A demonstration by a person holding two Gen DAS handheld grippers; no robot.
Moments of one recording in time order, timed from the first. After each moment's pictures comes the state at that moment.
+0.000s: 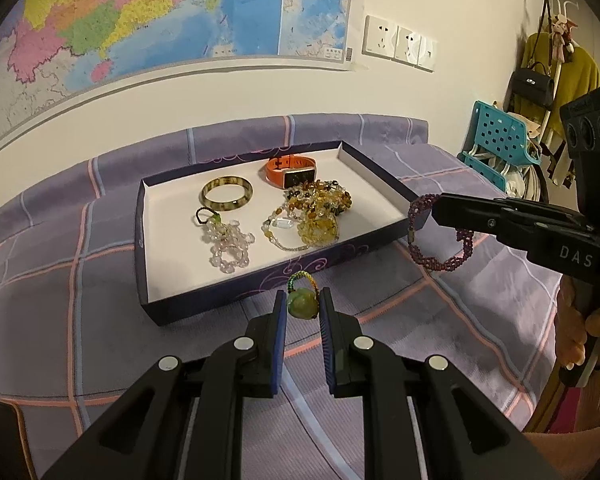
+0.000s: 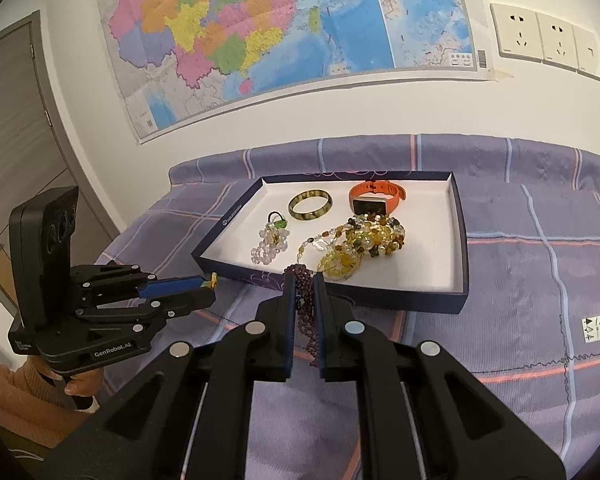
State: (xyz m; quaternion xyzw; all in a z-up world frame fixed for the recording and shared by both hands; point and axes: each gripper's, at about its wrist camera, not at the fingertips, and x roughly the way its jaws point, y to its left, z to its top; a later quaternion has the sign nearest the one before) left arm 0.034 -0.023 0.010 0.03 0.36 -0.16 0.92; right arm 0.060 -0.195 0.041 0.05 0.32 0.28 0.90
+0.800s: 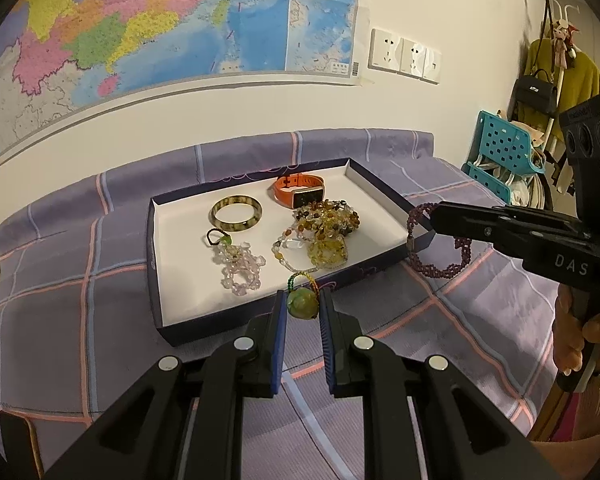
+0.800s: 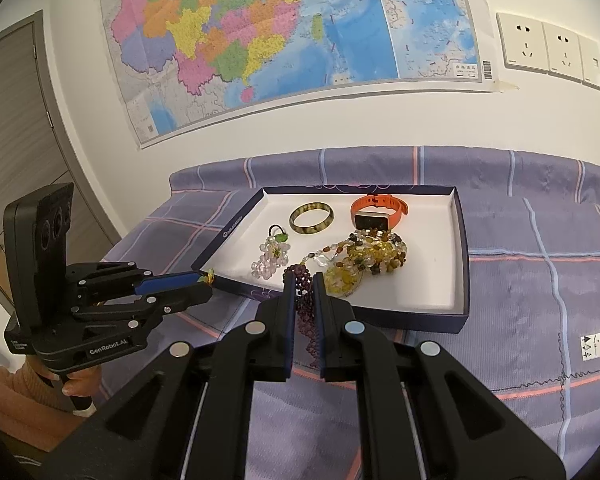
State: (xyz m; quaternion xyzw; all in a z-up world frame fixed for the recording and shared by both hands) left arm 0.040 -0.019 0.022 0.02 0.35 -0.15 0.93; right arm 0.069 -0.191 0.049 0.05 0.31 0.28 0.91
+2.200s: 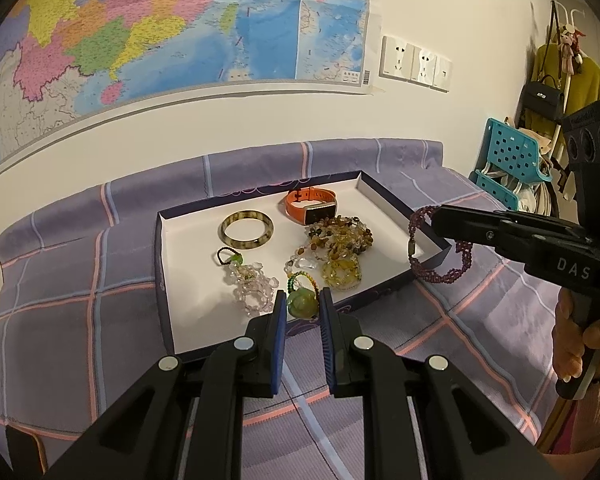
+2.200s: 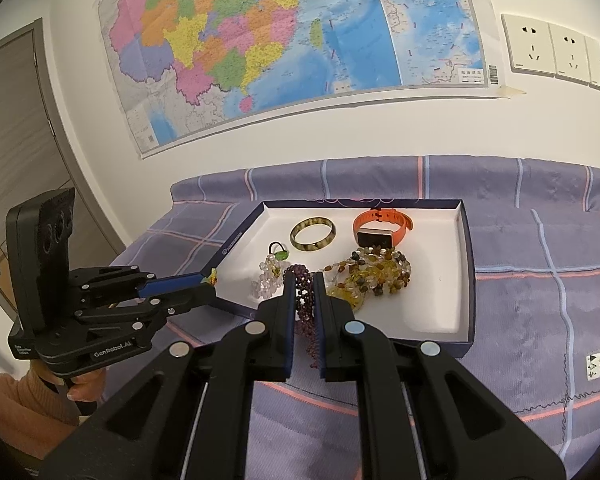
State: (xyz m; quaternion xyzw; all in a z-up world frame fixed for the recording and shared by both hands) left arm 0.055 -0.016 0.028 0.02 0.34 -0.14 0.93; right arm 0.085 -0.188 0.054 0.05 0.30 0.29 0.91
